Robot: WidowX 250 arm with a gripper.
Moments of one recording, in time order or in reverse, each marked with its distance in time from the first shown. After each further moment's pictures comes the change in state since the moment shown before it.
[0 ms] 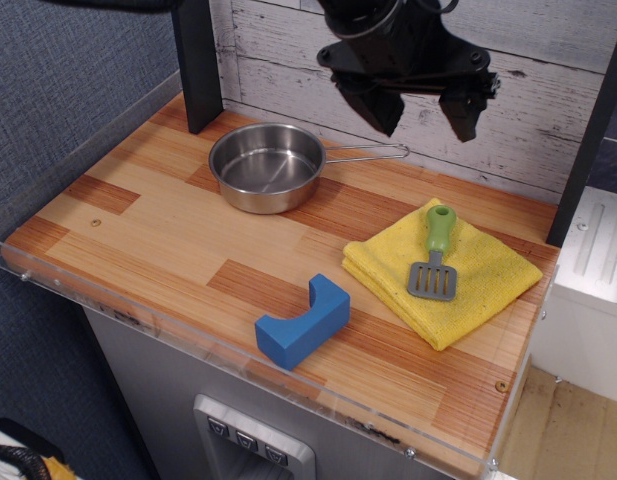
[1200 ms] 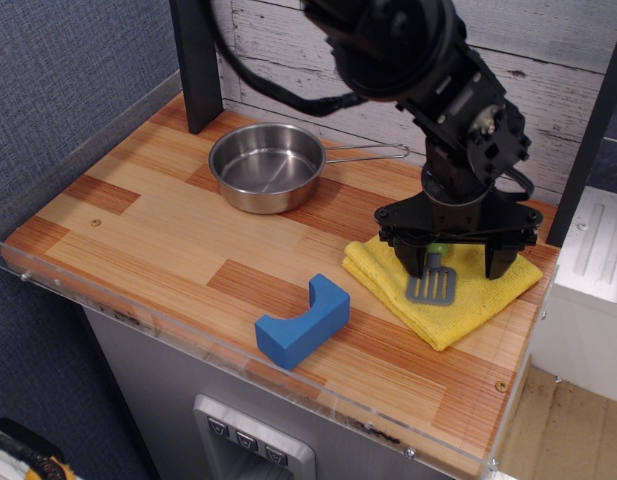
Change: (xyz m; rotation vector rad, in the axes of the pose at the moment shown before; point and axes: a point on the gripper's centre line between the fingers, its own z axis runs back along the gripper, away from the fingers) arm -0.057 -0.015 -0.098 0.232 0.153 0.269
